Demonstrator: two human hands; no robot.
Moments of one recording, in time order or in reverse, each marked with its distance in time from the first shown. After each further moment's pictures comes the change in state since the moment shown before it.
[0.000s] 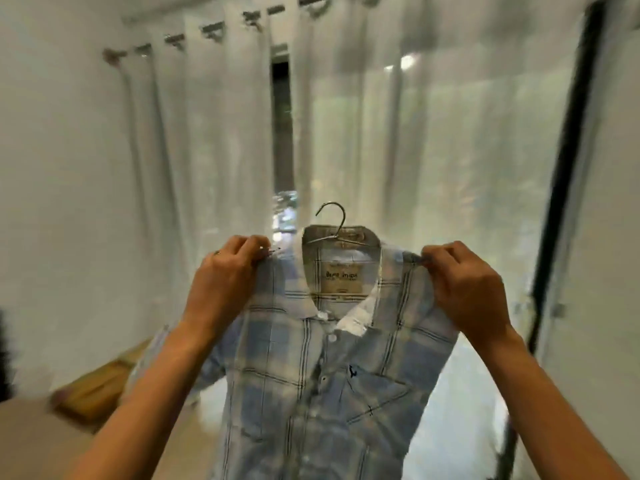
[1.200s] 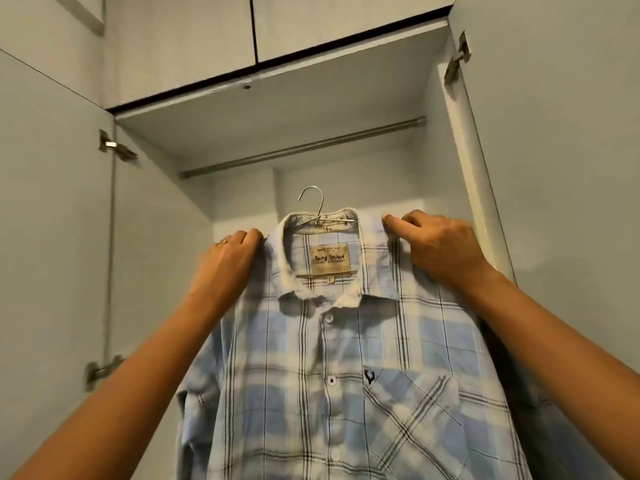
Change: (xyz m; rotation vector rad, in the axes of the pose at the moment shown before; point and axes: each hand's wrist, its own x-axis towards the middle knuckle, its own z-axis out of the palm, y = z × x) left_hand 0.382 0.885 0.356 -1.308 0.234 0.830; right_hand 0.057 0.484 -0.461 -1.939 -0.351 -0.100
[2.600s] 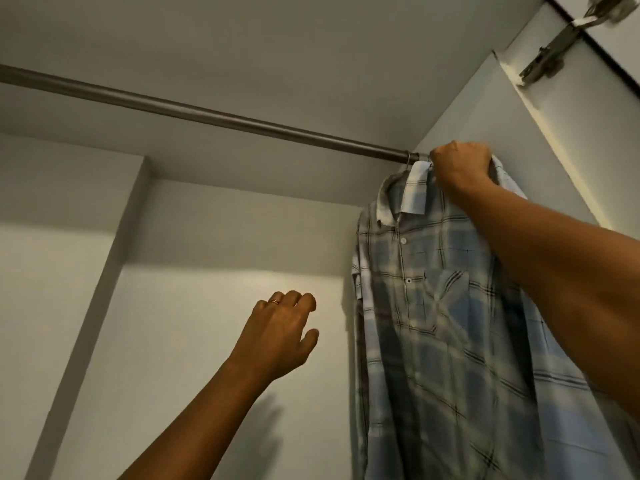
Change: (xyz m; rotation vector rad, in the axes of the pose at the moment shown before) left_hand 0.306 0.072 0.456 -0.506 0.298 0.205; right_hand 0.167 0.273 0.357 -1.019 -0.441 0.464
